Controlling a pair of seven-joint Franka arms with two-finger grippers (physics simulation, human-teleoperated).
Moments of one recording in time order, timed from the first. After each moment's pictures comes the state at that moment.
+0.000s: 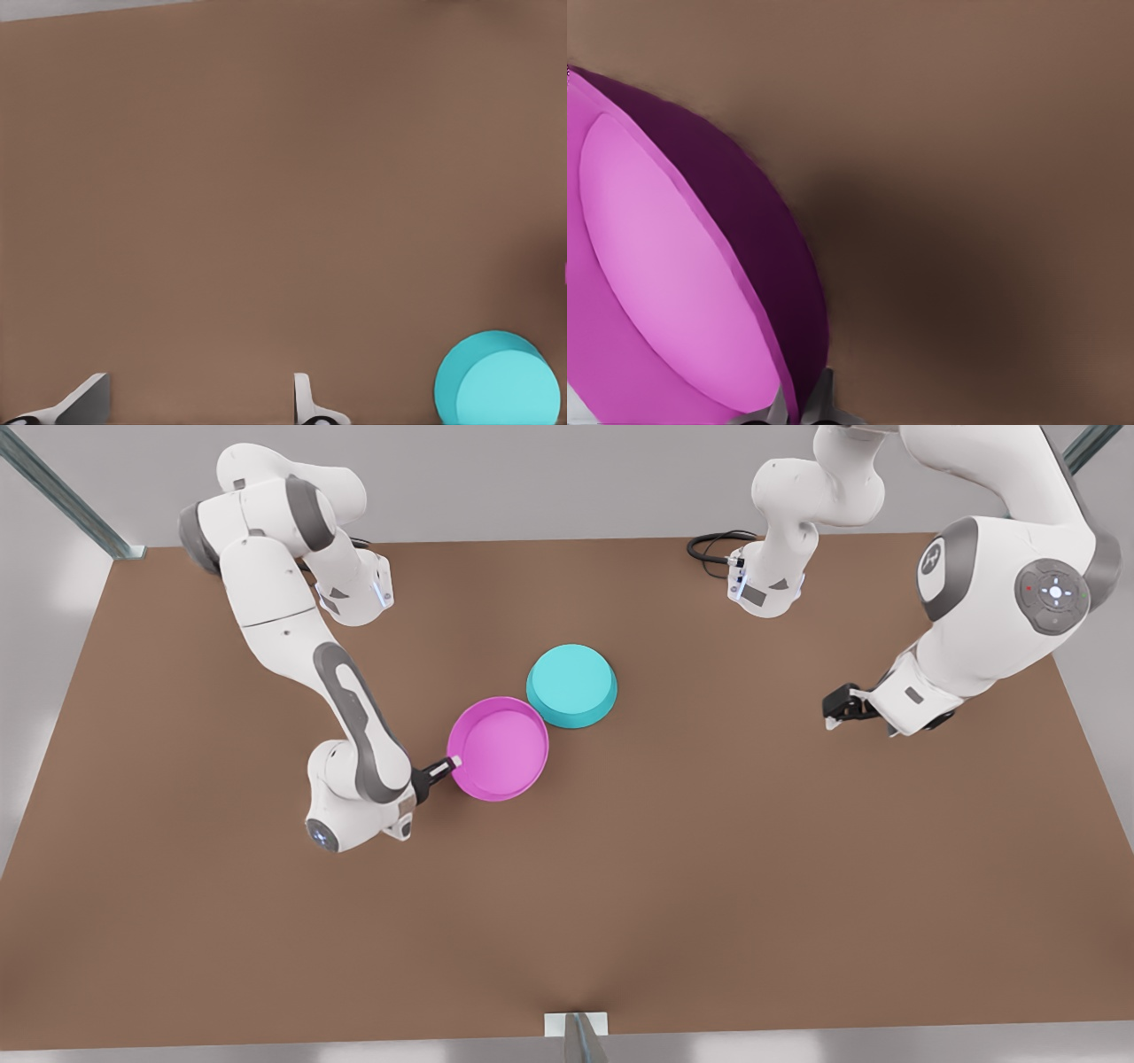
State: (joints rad) left arm -0.25 0.12 0.12 -1.46 -0.06 1.54 -0.01; right arm 0.24 0.67 0.04 -1.69 0.69 1.71 -0.45
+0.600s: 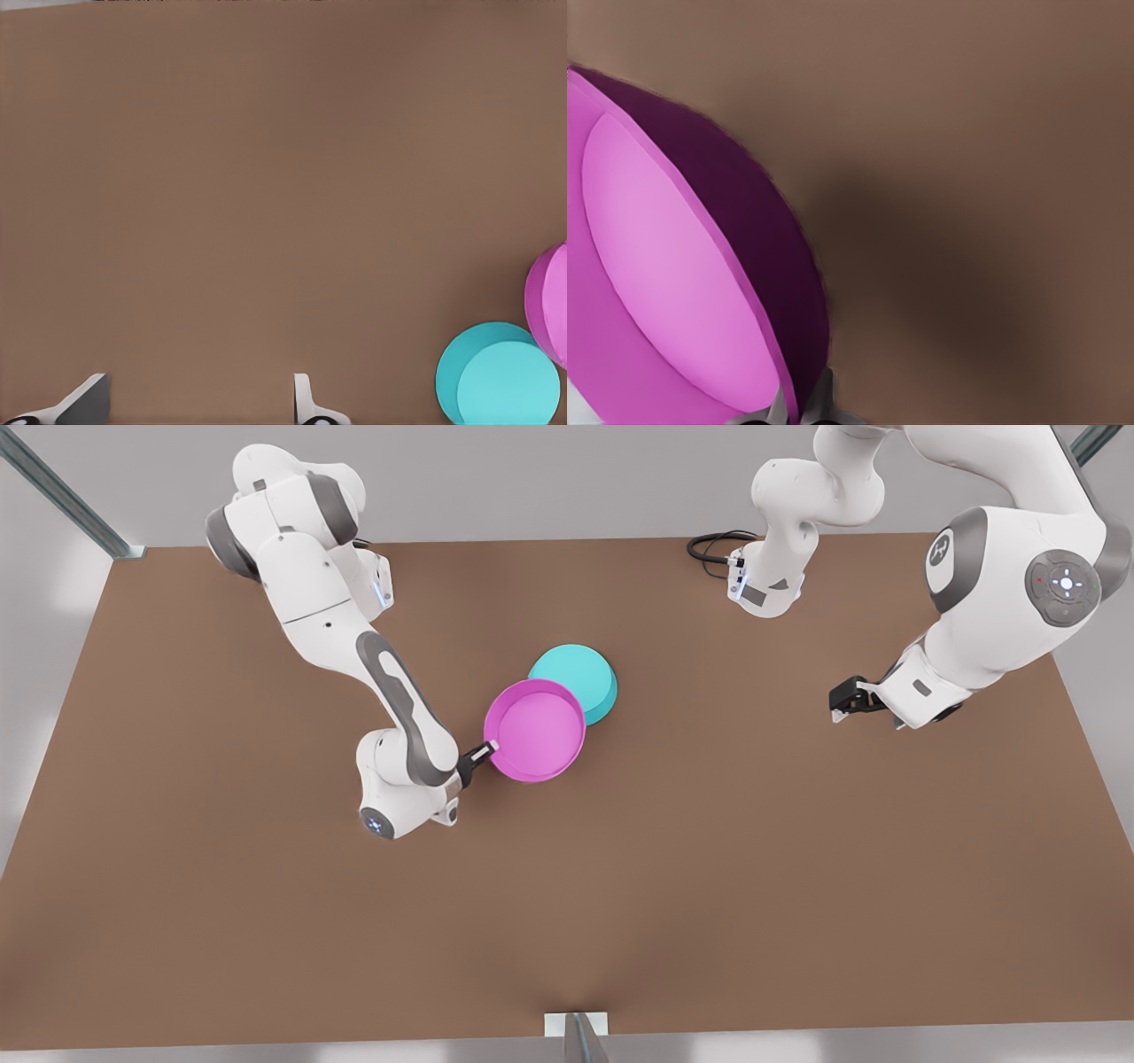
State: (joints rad) left arm -0.25 0.11 0.12 -1.46 -0.06 1.52 -0.01; right arm 0.37 0.69 0.03 -1.66 0.76 1.71 -0.44
